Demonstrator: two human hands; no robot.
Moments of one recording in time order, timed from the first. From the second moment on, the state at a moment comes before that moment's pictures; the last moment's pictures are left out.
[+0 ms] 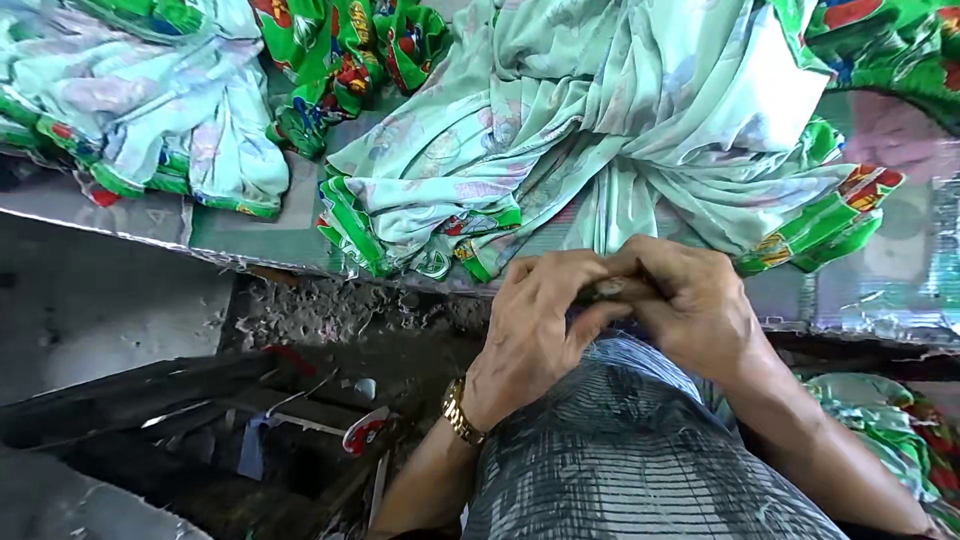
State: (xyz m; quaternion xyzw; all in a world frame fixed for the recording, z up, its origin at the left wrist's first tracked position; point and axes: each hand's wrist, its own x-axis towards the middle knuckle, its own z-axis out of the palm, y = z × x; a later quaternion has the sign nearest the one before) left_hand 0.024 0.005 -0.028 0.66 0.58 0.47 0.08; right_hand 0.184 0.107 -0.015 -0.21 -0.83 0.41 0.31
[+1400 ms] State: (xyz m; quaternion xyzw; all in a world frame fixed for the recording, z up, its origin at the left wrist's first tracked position) left_hand 0.043 -0.017 -0.052 0.71 0.55 0.40 -0.19; right_hand 0.217 0.091 -0.033 -0.16 -0.92 0.10 0.34
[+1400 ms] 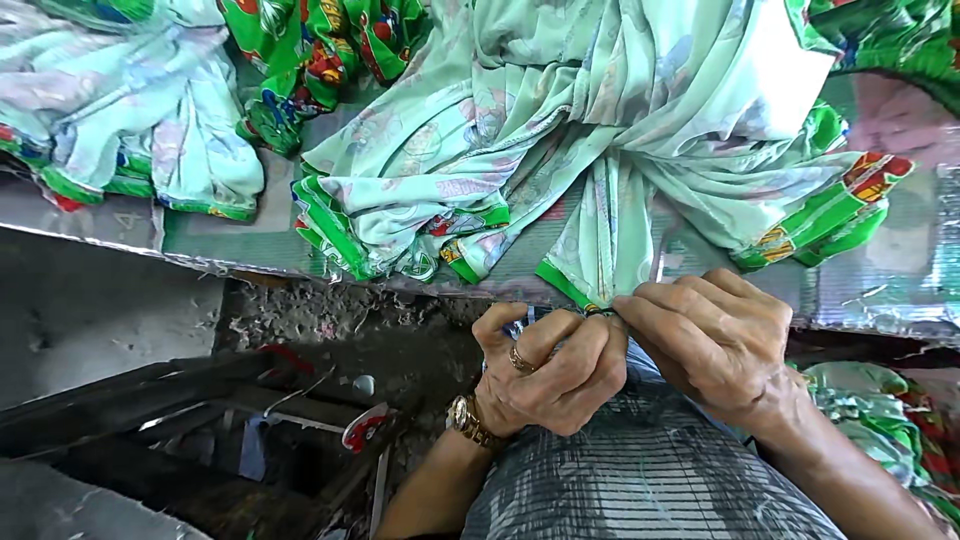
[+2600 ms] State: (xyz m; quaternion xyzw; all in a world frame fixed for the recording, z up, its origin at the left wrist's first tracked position) left_hand 0.045 0.027 -0.017 0.28 0.29 0.78 0.47; right_hand 0.212 0.121 -0.001 -0.18 -0.77 0.48 0.38
